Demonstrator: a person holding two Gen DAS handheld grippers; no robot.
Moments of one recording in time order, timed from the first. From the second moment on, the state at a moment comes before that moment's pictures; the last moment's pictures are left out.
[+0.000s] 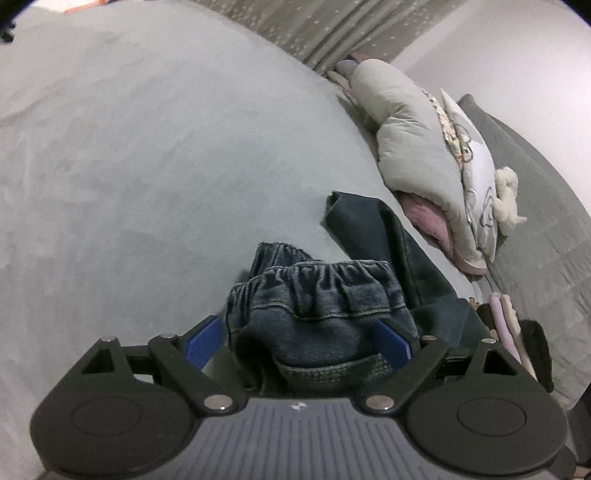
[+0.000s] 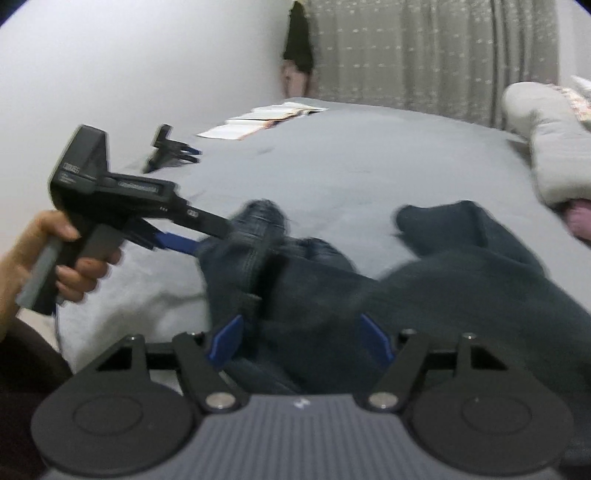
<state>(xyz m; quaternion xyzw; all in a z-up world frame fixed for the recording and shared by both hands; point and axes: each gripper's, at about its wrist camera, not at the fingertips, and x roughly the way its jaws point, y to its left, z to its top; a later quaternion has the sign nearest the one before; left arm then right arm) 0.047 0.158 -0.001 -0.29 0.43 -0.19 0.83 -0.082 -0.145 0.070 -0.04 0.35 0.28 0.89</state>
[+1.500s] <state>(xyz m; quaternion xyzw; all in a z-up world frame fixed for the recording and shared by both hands) 0.023 0.201 -0.024 -0.36 0.47 -0.27 0.75 -0.097 -0.069 0.010 -0.11 0.39 0.45 0.80</state>
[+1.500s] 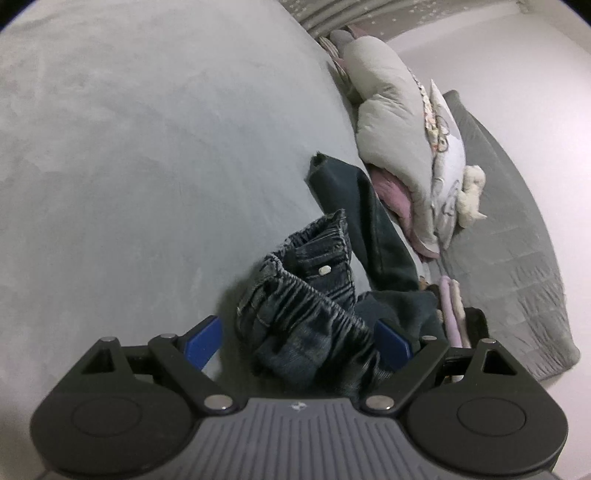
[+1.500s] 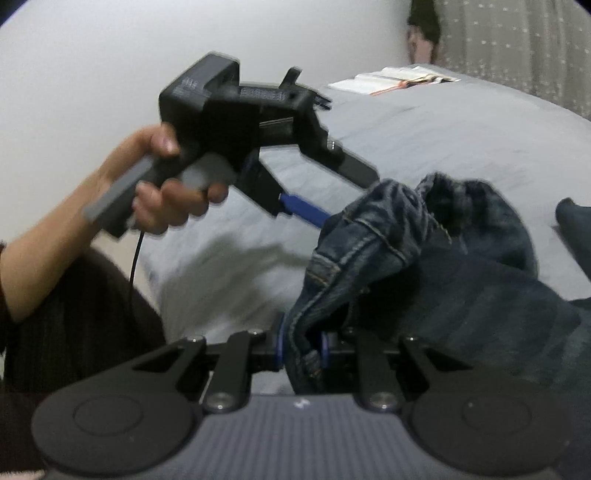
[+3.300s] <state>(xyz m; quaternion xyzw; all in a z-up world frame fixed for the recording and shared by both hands) -0.054 0.156 -0.020 -0.13 0.51 -0.29 0.80 0.021 -0.056 0.027 -0.26 0.35 0.22 0.87</state>
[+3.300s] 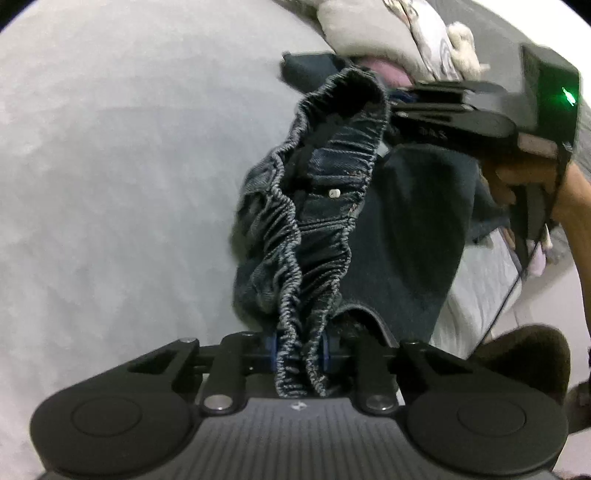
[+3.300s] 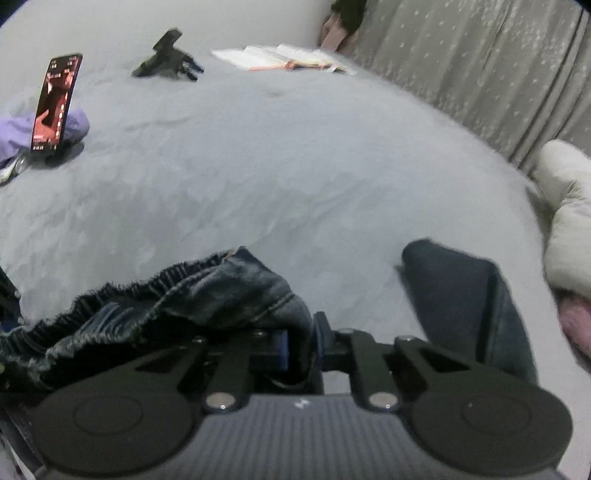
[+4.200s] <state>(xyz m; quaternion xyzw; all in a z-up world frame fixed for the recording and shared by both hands) 0.022 0.257 -0.006 -0.23 0.41 -0.09 0.88 0.135 0.085 0.073 -0.34 0.22 0.15 0.90</state>
